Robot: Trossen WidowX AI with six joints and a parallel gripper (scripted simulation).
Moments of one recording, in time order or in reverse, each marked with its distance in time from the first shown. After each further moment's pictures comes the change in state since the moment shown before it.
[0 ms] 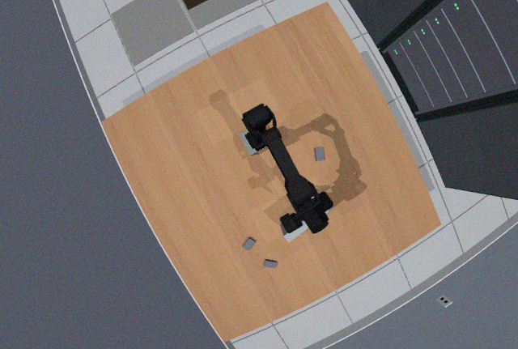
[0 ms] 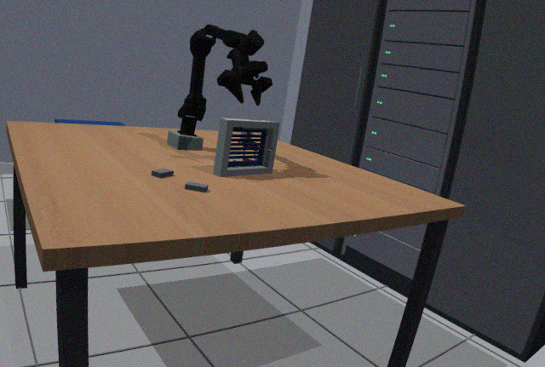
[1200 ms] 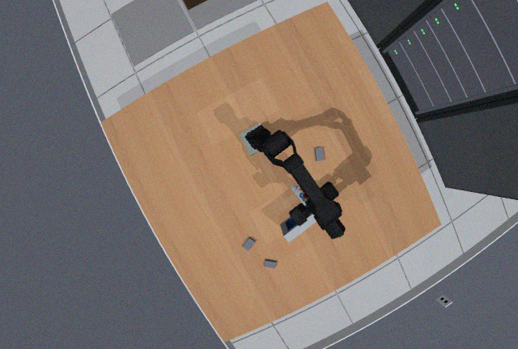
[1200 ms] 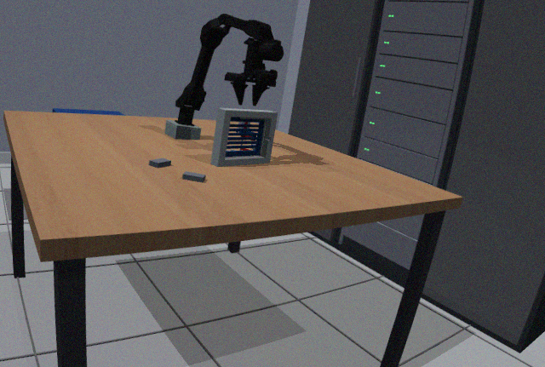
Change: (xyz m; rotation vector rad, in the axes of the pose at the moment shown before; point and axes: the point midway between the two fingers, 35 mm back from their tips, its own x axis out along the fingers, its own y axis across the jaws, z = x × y) arm 0.008 0.042 -0.047 -0.107 0.617 0.069
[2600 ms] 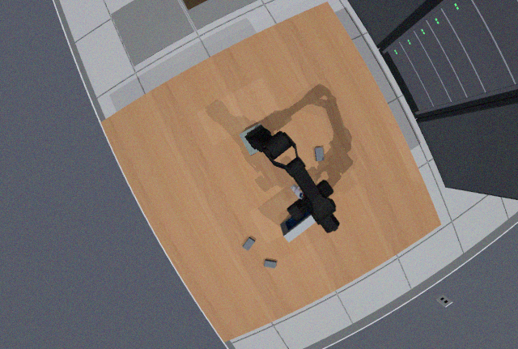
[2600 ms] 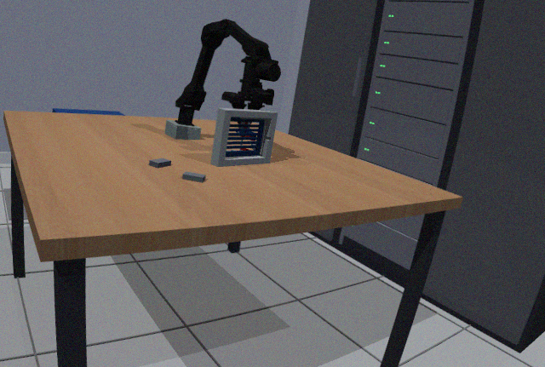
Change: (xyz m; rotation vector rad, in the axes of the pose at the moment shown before) arm 0.063 0.000 -0.002 -0.005 0.009 0.001
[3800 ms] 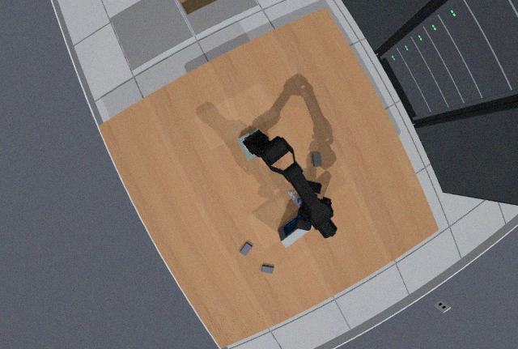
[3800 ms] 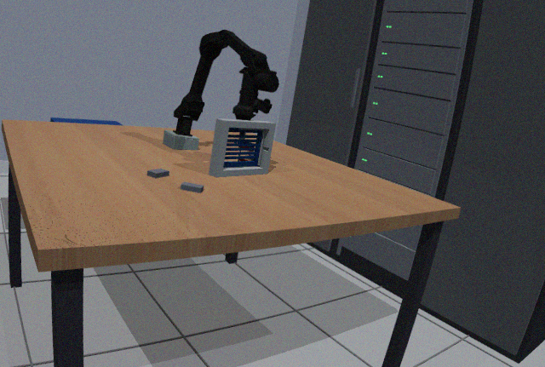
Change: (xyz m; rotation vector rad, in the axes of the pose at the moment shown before) arm 0.001 0.001 0.000 -0.677 -0.001 0.007
